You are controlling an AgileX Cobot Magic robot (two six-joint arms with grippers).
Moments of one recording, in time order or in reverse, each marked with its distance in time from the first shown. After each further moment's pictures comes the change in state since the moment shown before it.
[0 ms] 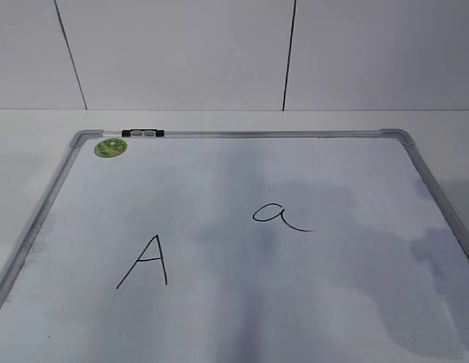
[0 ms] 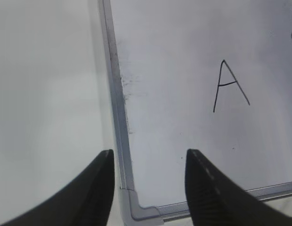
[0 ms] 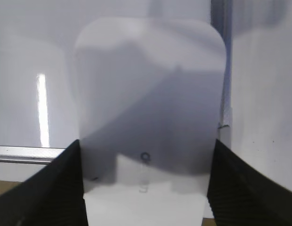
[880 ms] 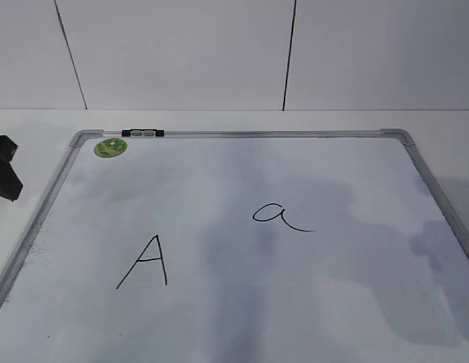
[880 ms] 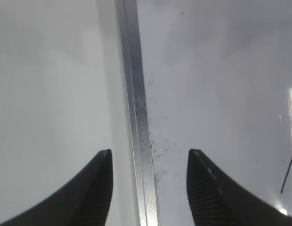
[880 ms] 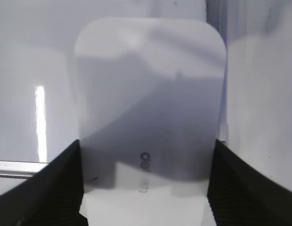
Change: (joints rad) left arm 0.000 0.794 -0.305 -0.005 -0.163 0.053; right arm 0.000 0.000 0.000 -0.006 -0.048 0.000
